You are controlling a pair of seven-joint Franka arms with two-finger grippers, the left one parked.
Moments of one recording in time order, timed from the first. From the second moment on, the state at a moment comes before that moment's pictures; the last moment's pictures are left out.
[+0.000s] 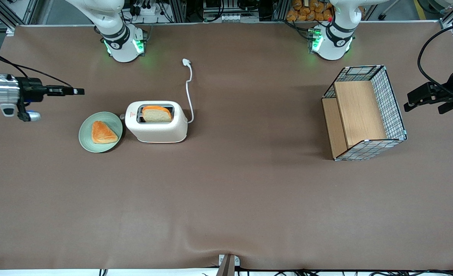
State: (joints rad) arm -0.27 0.03 -0.03 -2.06 0.52 1.45 -0.23
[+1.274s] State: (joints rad) arm -0.21 0.23 -0.02 -2.07 0.62 1.62 -0.48
